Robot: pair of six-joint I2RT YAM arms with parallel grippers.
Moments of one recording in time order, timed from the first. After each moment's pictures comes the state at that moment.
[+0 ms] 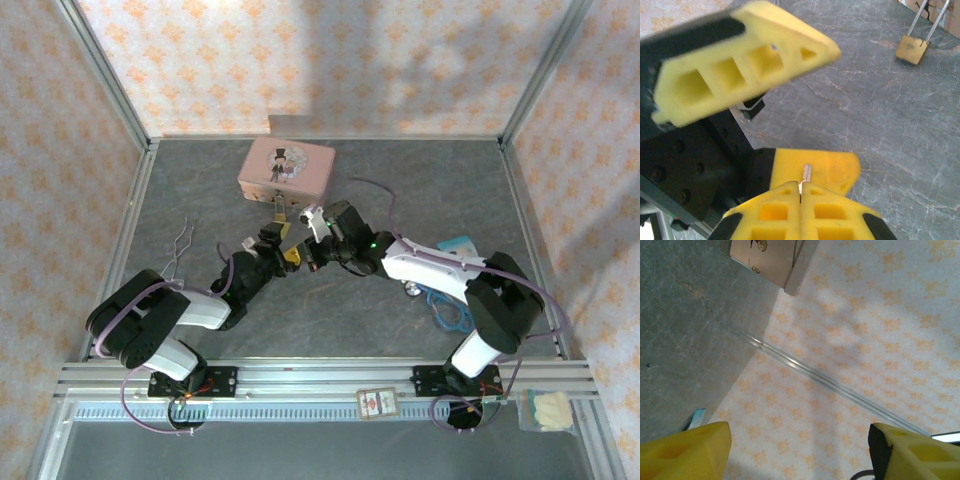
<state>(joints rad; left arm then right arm) -0.57 1.49 0.29 1.10 -0.06 -2.09 0.82 1.60 1.03 -0.09 -0.29 0.27</state>
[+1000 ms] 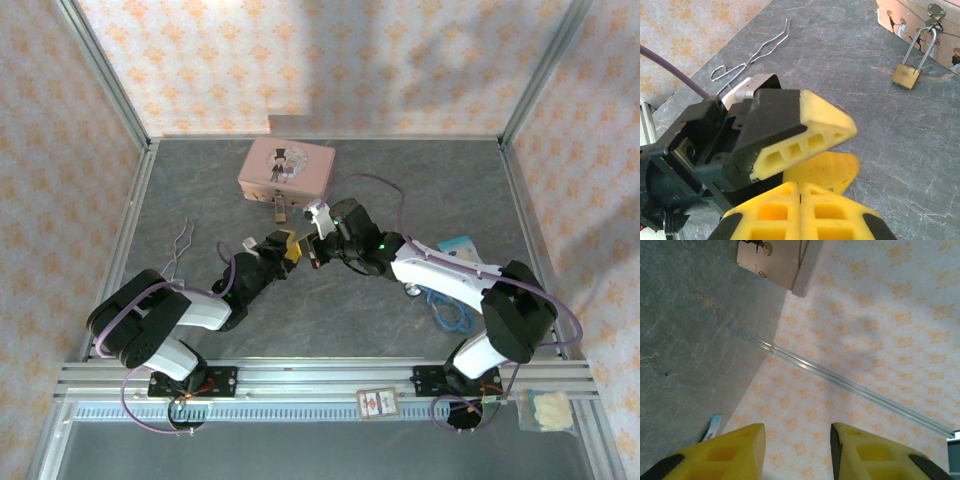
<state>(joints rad) -0.58 1.51 0.29 1.09 -0.06 -2.01 0.82 1.52 1.02 -0.08 -0.28 0.27</state>
